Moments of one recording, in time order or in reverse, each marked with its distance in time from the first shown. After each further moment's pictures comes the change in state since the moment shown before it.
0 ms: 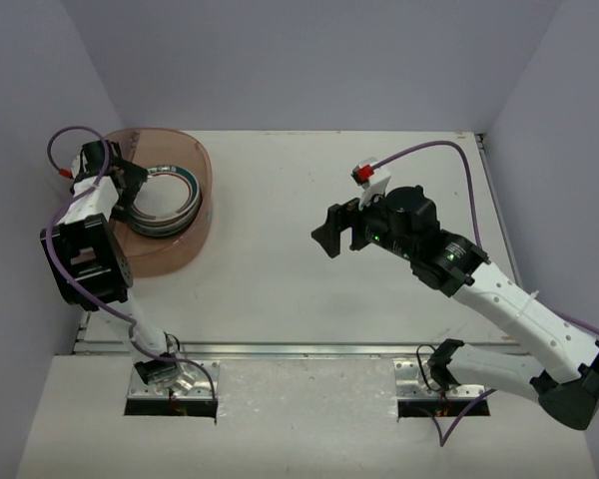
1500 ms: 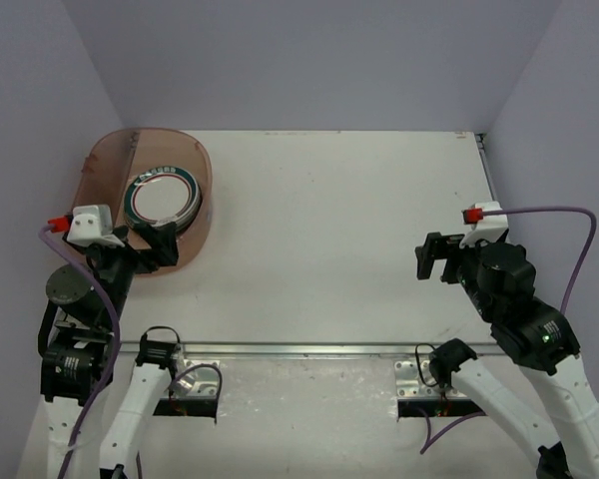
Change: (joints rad) left arm -0.460 -1.385 -0.361 -0.206 0.071 0.639; right arm -0.275 -0.535 -0.102 -0.464 0.358 -0.087
